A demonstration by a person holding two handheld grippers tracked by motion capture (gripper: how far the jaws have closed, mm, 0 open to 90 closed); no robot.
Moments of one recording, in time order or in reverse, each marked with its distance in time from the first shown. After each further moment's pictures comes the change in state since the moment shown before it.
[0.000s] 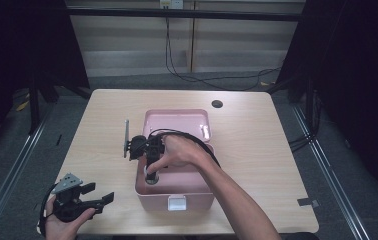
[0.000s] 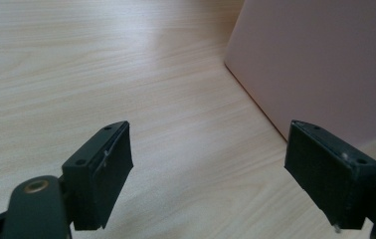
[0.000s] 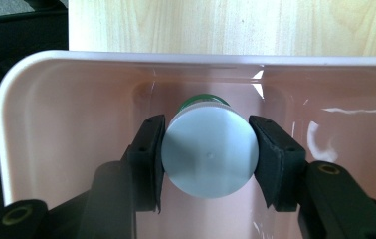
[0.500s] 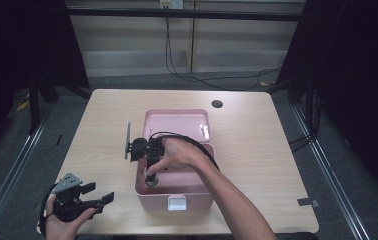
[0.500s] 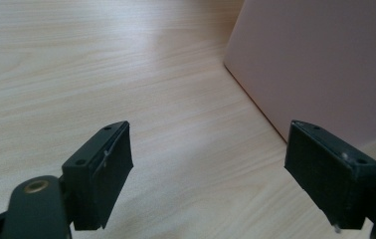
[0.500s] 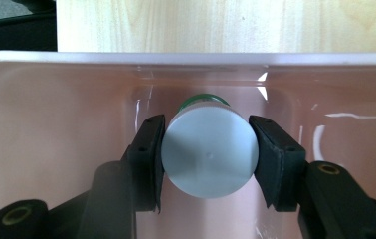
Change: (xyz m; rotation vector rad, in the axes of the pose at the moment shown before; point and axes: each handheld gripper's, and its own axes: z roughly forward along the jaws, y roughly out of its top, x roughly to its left) left arm 0.001 0.001 0.000 0.001 0.000 0.005; right arm -0.007 -0.002 0.016 -0.005 0.019 0.009
